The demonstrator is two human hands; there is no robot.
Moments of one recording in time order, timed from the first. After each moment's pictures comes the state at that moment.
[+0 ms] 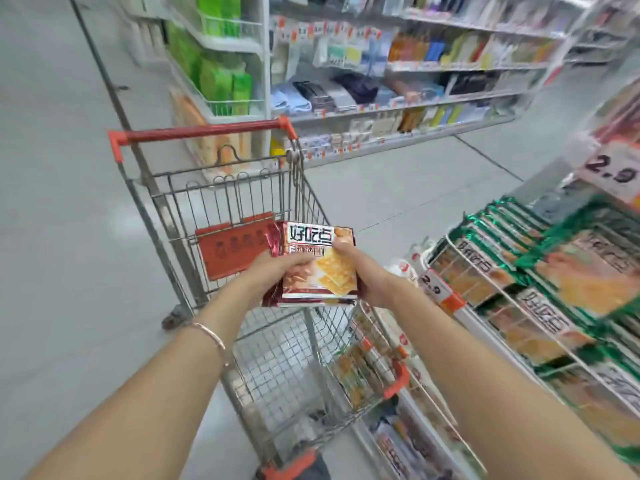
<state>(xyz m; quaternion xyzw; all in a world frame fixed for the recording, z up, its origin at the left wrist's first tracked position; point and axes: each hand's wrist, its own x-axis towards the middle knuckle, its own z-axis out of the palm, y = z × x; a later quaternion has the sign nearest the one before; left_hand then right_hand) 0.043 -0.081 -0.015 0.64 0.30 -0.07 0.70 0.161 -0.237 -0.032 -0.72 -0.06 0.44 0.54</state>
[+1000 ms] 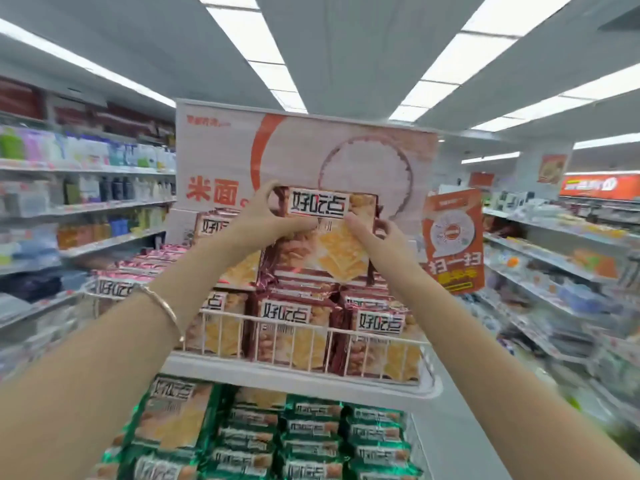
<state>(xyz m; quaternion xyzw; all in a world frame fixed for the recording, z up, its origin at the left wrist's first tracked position) 0.190 -0.595 0.400 0.77 -0.30 0.09 0.56 0.111 -0.789 0.383 -0.78 0.02 -0.30 0.54</state>
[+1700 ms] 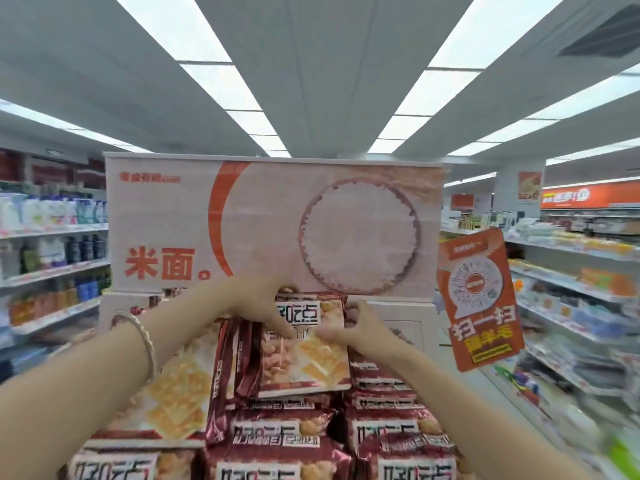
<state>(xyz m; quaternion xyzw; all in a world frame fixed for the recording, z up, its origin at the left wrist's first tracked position) 0.352 -0.671 0.427 0.91 -0.41 0.00 0.05 0.261 -0.865 0.343 -0.84 0.03 -0.14 0.53</state>
